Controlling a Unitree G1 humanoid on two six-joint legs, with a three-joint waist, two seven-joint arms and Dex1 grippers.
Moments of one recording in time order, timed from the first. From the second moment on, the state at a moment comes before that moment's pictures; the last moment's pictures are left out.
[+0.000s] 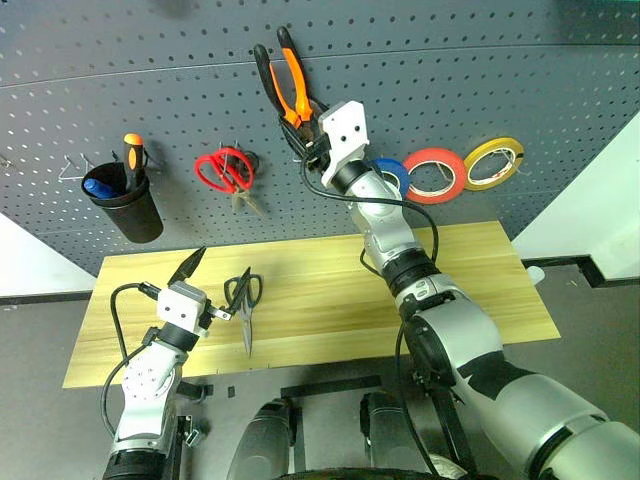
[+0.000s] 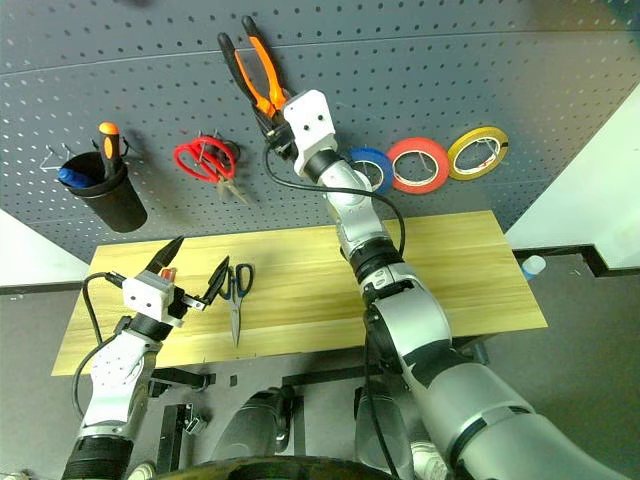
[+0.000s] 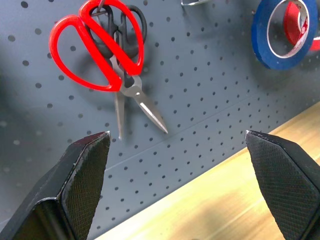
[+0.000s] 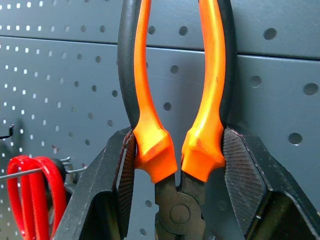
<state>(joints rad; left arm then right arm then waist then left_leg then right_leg) 0.10 0.30 0.11 0.07 -0.14 -0.51 -0.43 -1.09 0.04 0.01 0.99 0.02 -0.53 0.32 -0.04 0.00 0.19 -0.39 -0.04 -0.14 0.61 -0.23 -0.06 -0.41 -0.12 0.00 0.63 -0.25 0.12</state>
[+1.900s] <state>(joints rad) 0.05 0.27 0.12 0.09 -0.31 -0.46 -0.55 -0.63 -0.24 0.23 0.37 -0.09 -0.70 0.49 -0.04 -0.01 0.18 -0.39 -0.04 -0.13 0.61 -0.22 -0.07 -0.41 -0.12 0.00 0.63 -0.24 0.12</state>
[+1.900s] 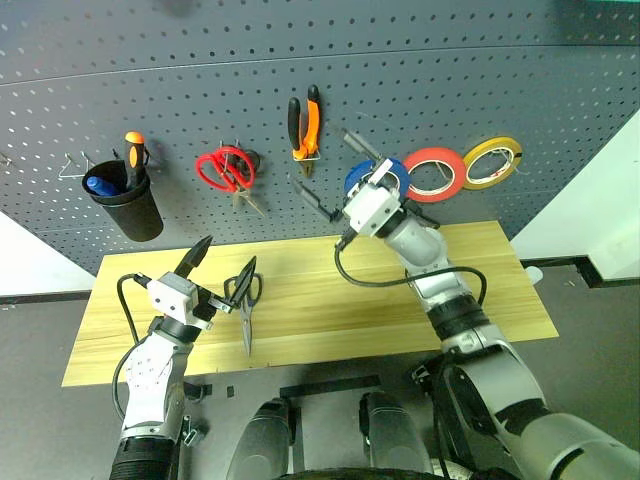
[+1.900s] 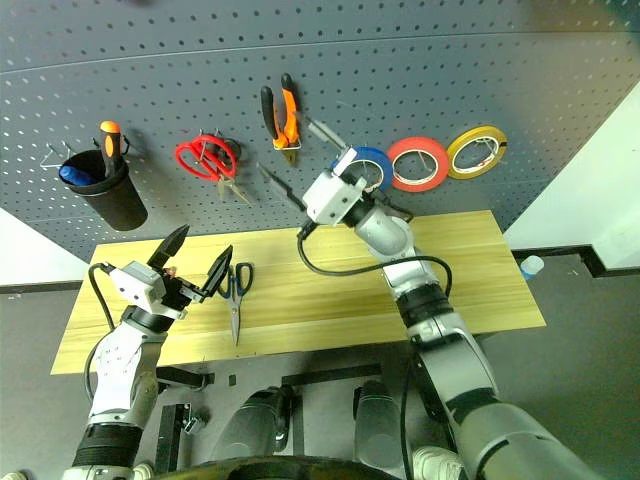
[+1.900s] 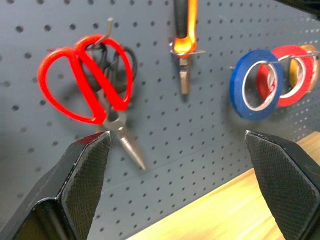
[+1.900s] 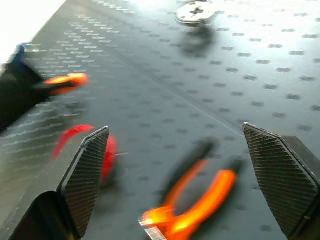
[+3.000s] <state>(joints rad) -0.29 -0.02 0.13 0.12 -0.12 1.00 0.18 -0.24 -0.48 0.26 0.20 0.01 -0.34 0.80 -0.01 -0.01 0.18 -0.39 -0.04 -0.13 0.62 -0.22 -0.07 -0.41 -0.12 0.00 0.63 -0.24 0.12</state>
